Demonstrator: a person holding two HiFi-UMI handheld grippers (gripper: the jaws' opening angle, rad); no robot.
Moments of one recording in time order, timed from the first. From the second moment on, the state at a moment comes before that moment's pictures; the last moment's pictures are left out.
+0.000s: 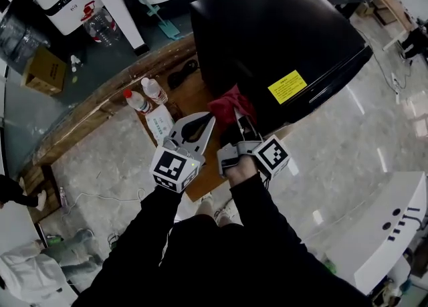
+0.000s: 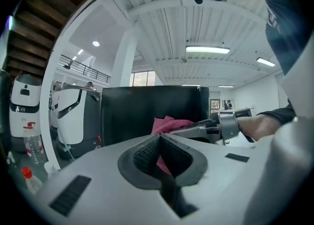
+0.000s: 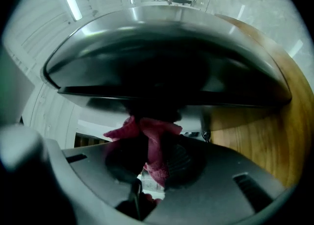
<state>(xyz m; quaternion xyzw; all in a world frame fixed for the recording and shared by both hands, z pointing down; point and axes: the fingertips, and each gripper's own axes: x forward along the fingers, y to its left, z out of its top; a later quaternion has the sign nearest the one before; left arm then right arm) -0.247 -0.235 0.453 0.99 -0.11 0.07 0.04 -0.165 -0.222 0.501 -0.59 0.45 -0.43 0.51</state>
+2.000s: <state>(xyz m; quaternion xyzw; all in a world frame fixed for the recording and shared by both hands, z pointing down) -0.264 -0.140 0.536 0.98 -0.08 0.12 0.12 -0.196 -0.096 0.562 -0.62 0.67 -0.36 0.17</state>
